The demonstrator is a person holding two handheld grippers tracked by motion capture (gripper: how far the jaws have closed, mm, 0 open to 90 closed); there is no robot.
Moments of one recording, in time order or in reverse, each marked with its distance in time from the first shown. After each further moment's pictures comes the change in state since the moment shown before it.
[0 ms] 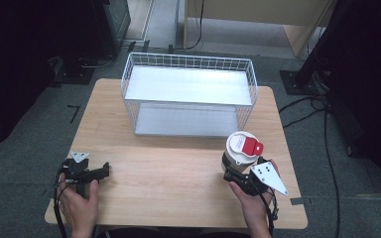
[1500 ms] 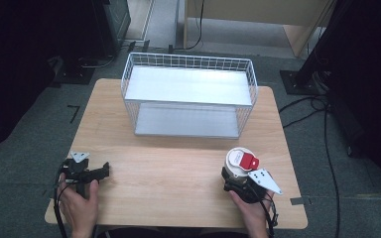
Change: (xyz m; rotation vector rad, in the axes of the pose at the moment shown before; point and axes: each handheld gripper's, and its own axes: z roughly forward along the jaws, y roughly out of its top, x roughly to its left) left arm 0.000 0.000 0.000 0.001 0.000 0.001; right arm -0.017 -0.056 -0.002 0.245 -0.005 0.070
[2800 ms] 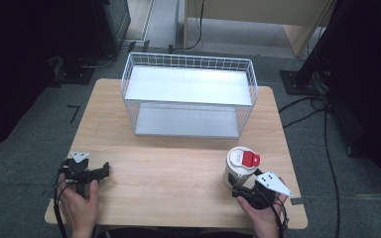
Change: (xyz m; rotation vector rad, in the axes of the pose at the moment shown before) left arm 0.000 0.000 0.000 -0.001 0.000 -0.002; right arm -0.012 0.009 -0.024 0.074 0.047 -0.027
